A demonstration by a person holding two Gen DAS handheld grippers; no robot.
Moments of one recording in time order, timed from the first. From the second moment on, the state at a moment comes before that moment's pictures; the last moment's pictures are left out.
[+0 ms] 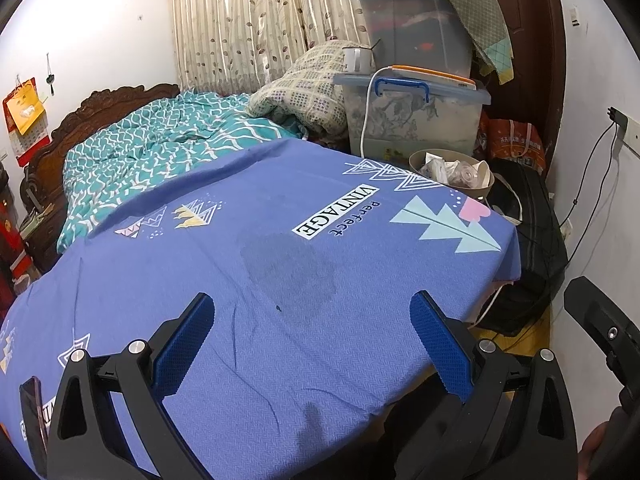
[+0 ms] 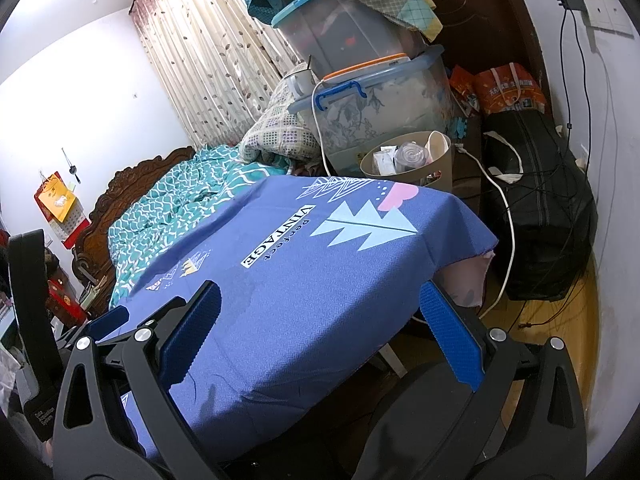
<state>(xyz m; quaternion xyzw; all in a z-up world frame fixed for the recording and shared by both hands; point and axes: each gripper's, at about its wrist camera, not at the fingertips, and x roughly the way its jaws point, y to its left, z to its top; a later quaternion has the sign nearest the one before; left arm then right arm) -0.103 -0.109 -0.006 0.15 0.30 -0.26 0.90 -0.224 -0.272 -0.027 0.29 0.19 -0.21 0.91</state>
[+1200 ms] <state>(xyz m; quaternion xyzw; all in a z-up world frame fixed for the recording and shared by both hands) -0.101 -0.111 -0.010 0.16 0.31 -0.26 0.90 -0.224 -0.274 -0.027 0.29 0.19 -0.21 0.91</state>
